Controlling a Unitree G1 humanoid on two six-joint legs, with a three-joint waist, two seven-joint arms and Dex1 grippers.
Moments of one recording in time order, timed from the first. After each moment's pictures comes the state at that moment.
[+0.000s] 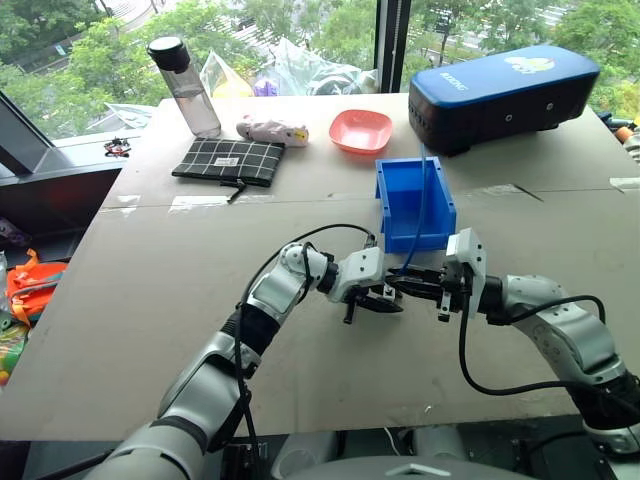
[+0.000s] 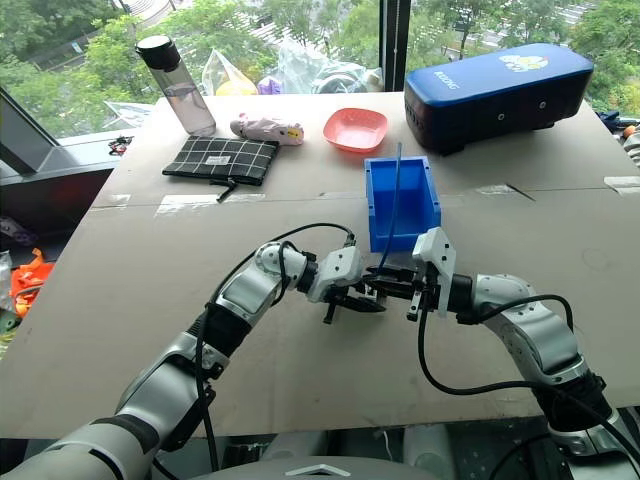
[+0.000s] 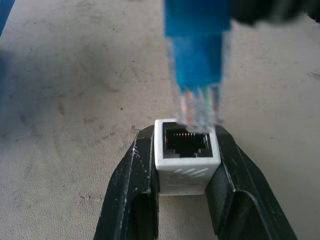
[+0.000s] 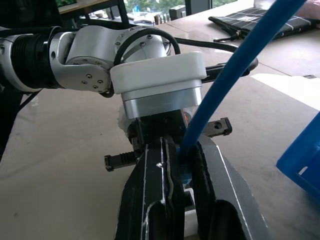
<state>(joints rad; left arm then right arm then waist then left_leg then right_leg) -0.65 0.32 -0.44 0.42 -0.08 0.04 -1.31 -0.24 -0.58 0.20 -0.29 0.55 0.42 0.89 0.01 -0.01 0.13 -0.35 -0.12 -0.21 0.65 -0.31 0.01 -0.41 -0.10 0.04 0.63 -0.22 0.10</state>
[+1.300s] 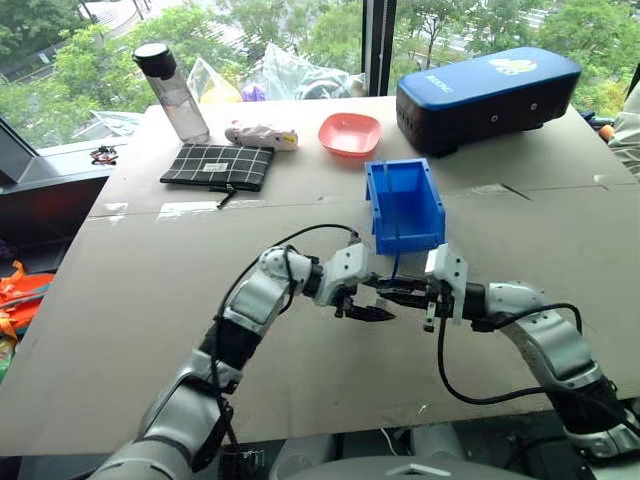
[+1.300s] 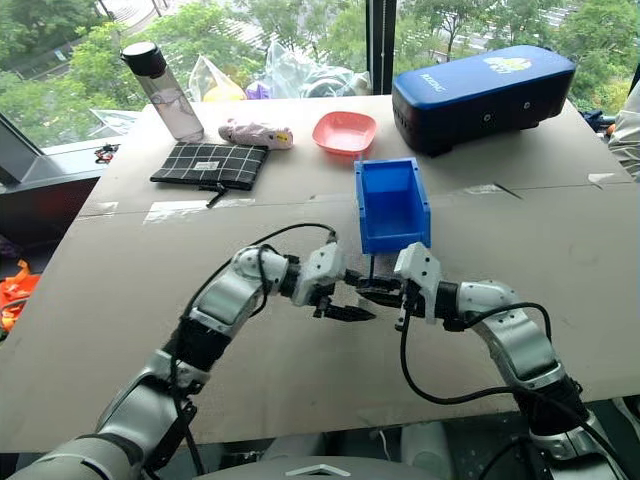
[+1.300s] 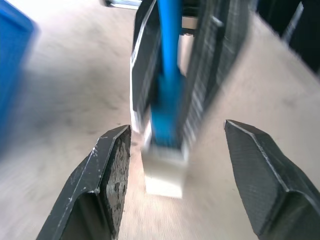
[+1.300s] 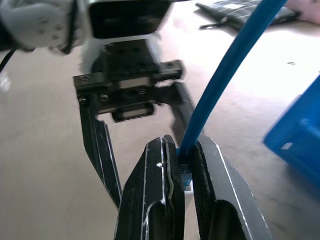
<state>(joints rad) -0.45 0.46 -0.28 0.04 -0.21 0.31 -1.26 -0.20 -0.49 0.13 -0.33 0.44 0.43 0.88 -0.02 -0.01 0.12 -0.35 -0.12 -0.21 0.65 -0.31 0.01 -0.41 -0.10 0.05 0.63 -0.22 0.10</state>
